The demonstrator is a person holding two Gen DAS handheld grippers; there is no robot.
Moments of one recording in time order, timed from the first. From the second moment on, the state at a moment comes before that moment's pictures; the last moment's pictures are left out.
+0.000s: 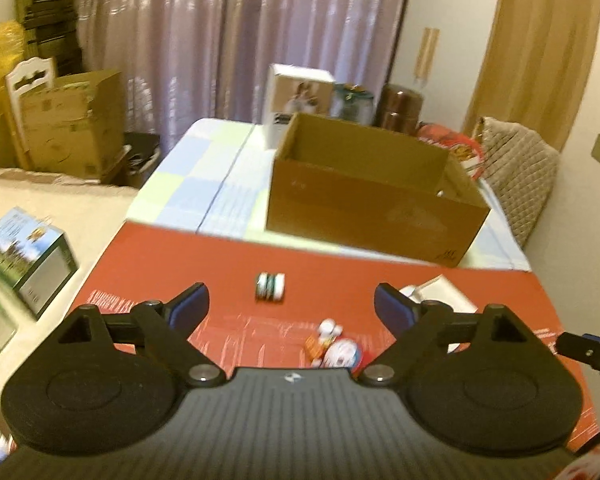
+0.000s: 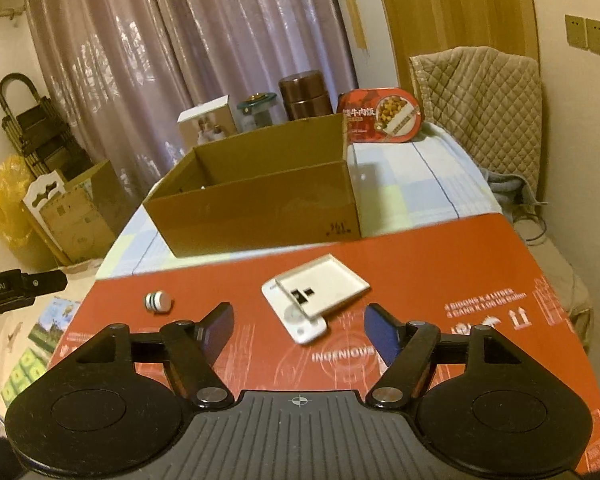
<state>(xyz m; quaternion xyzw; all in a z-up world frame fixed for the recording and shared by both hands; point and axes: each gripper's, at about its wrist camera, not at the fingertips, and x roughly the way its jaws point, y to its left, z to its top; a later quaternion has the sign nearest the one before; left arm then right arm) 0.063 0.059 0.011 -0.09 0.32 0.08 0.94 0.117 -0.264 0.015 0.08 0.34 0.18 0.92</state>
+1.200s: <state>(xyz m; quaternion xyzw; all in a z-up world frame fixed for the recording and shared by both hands) 0.065 0.004 -0.058 -0.07 0.35 0.08 0.93 0.109 -0.293 -0.016 0.08 0.39 0.15 0.91</state>
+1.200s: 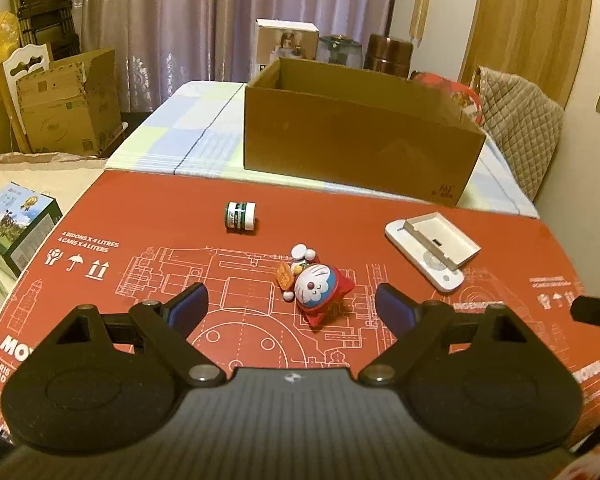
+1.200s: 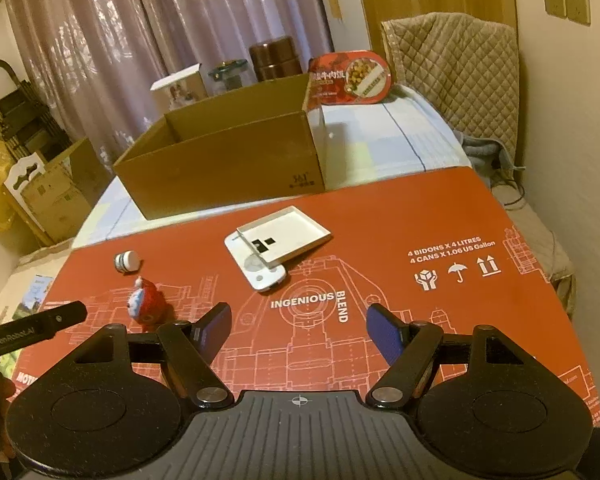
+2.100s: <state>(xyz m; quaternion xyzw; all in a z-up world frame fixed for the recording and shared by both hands) 0.126 -0.023 -0.133 -0.03 0.35 0.11 0.93 0.172 -0.279 -0.068 0.05 0.43 0.15 0.89</state>
